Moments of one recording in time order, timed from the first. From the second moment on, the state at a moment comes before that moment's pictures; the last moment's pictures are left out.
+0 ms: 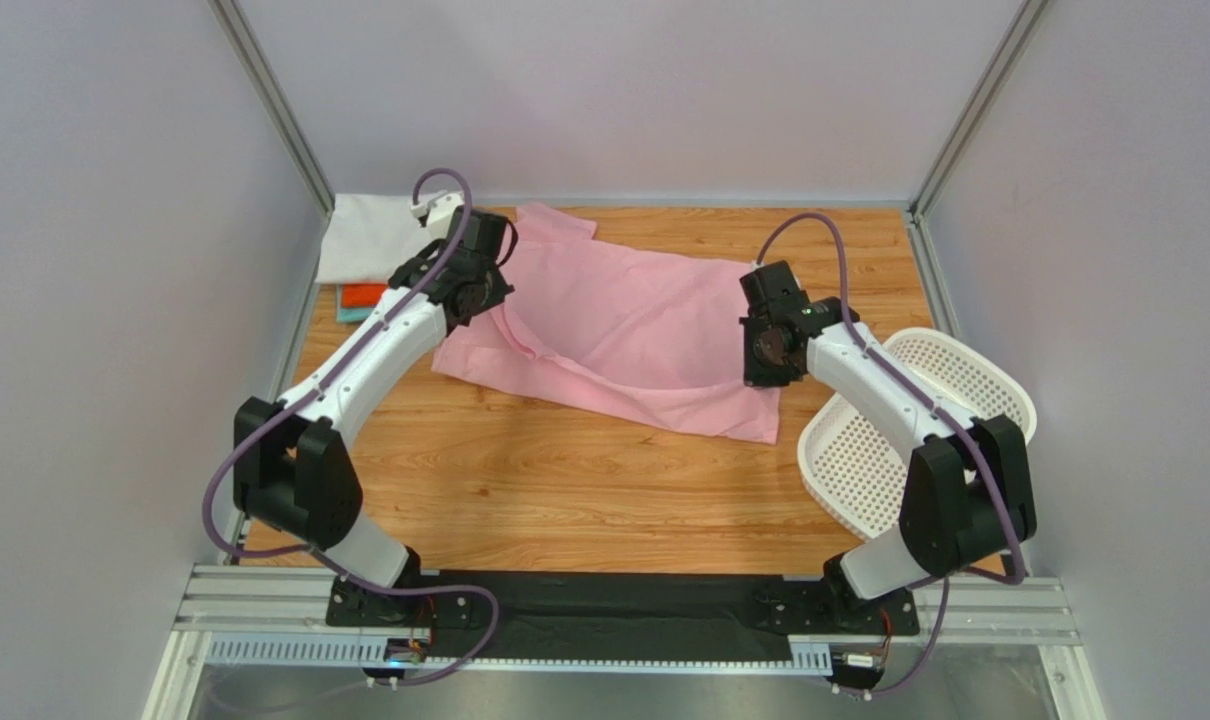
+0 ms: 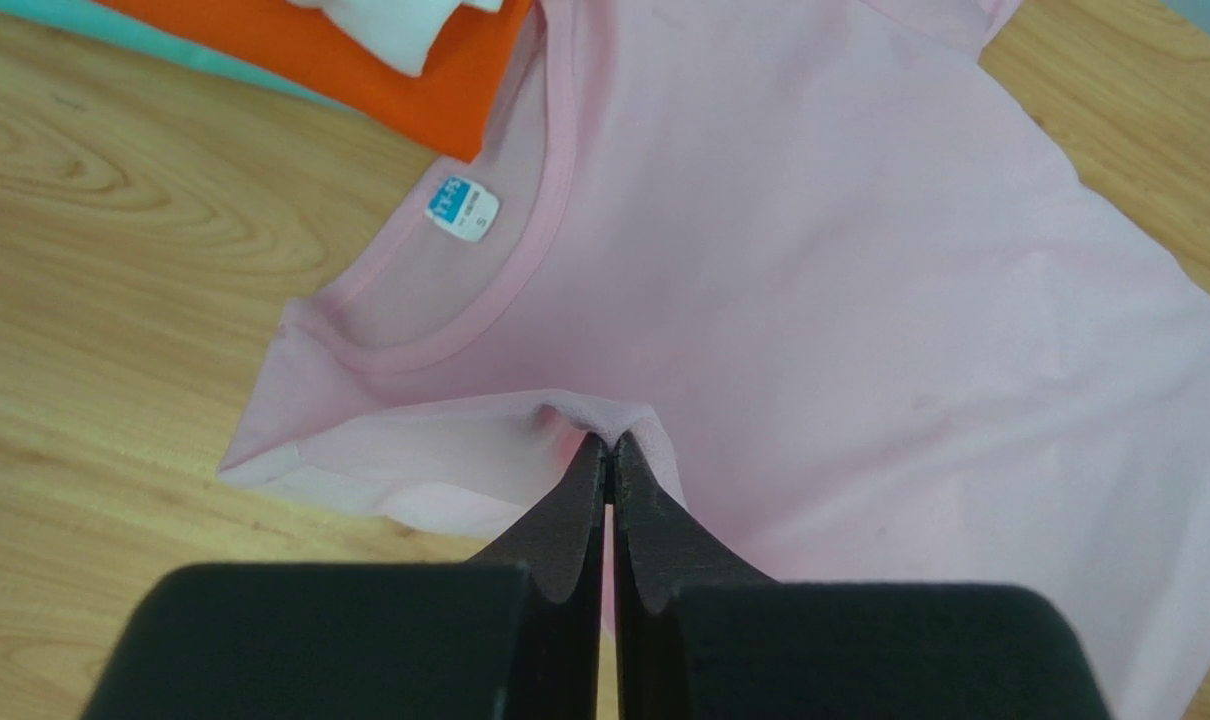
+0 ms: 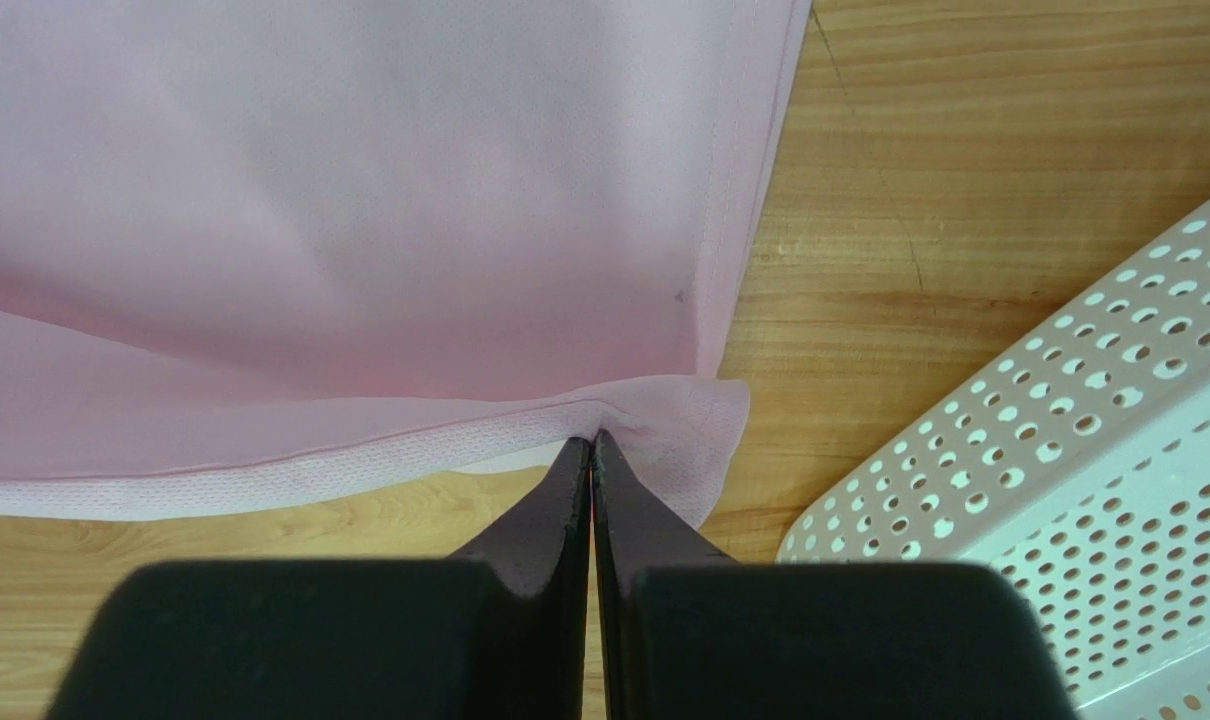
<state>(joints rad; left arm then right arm) -0.39 1.54 1.34 -0.60 -0.43 -0.72 0.37 1.49 1.13 -0.77 0.17 0.36</state>
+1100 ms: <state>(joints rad) -0.32 1.91 1.53 -0.44 -0.17 -0.44 0.38 1.70 1.27 -0.63 0.07 0.34</state>
